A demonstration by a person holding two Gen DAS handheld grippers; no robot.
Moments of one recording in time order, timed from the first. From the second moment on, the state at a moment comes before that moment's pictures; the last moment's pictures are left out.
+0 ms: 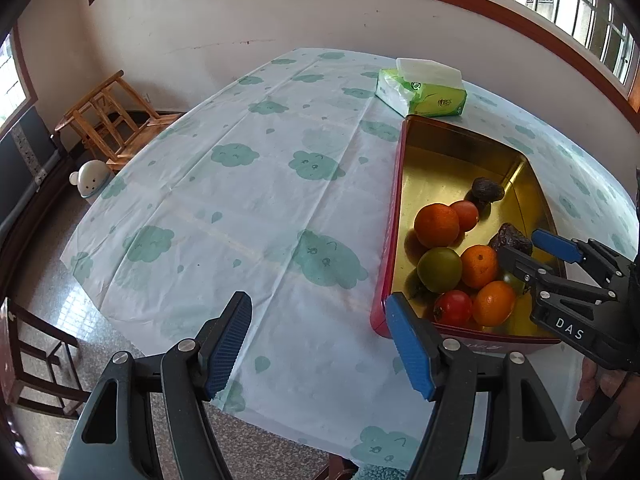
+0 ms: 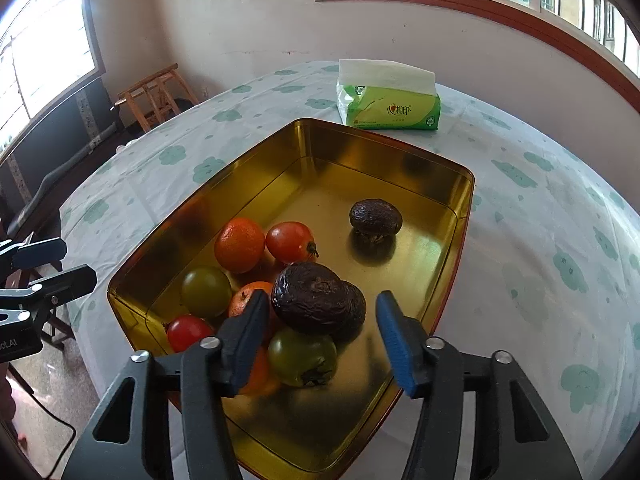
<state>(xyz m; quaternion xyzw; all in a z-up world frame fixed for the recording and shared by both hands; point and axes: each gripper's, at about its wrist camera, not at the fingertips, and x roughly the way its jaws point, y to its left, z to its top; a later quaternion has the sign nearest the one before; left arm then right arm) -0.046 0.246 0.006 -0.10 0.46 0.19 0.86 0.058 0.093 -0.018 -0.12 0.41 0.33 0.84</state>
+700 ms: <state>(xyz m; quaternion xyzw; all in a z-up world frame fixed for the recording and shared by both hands) -0.042 0.217 0.012 -0.08 0.47 0.17 0.86 0.017 0.054 0.004 -0.10 0.41 0.31 0.85</state>
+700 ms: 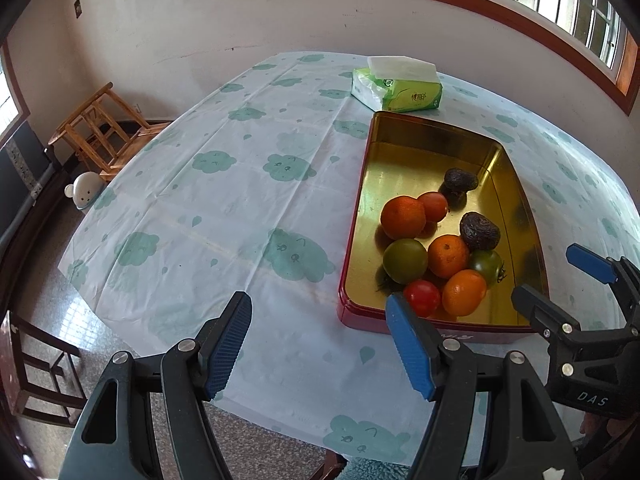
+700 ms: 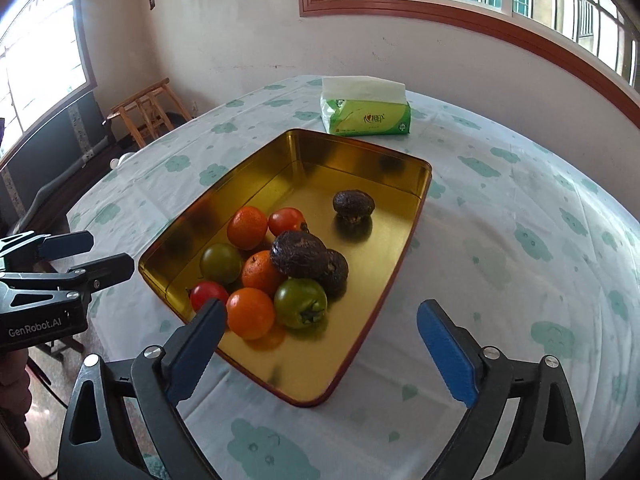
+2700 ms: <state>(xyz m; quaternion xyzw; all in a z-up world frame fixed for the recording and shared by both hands) -0.039 0.175 0.009 -0.07 0.48 0.13 0.87 -0.003 0.039 -0.017 -0.11 0.44 0.29 0.84</state>
